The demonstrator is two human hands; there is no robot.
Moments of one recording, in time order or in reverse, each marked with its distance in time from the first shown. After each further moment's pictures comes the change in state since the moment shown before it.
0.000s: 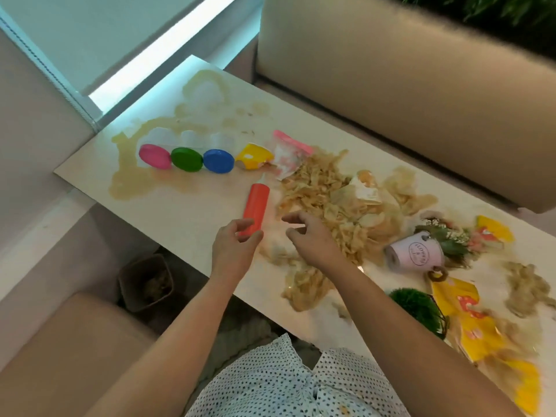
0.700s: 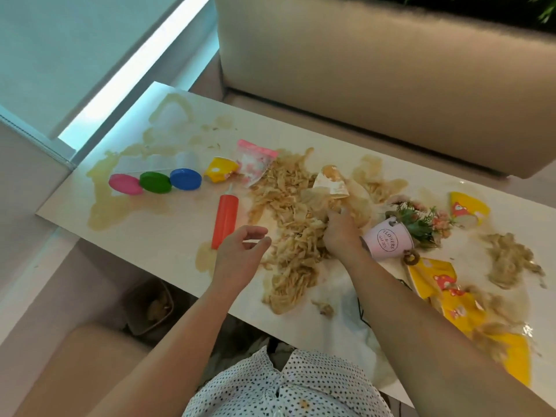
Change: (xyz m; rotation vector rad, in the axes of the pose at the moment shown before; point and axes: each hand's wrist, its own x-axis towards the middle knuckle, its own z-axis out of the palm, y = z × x) left_hand -0.046 0.062 0.070 0.087 -0.127 0.075; right_hand 0.035 0.112 -0.107 -0.533 0.261 0.158
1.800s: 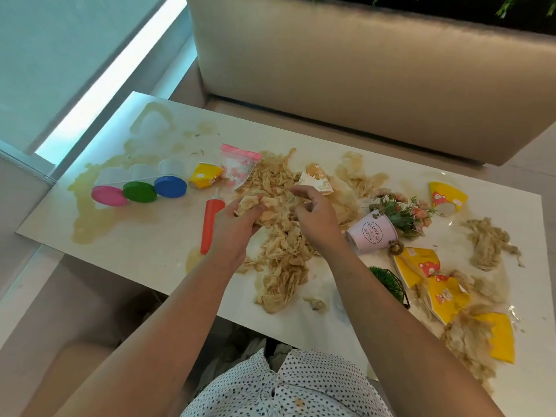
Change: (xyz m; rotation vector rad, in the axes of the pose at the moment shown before) left_hand 0.030 0.046 0.017 -0.562 -0.112 -0.082; right_hand -0.056 -0.051 -0.048 0.889 0.060 -0.084
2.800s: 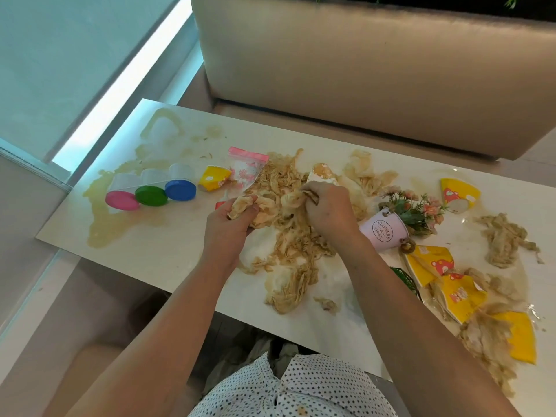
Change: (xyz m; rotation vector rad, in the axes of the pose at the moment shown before) left_hand -0.006 0.009 -0.027 0.084 0.036 0.087; right_hand 0.013 -0.015 -0.011 -0.534 0.081 -0.263
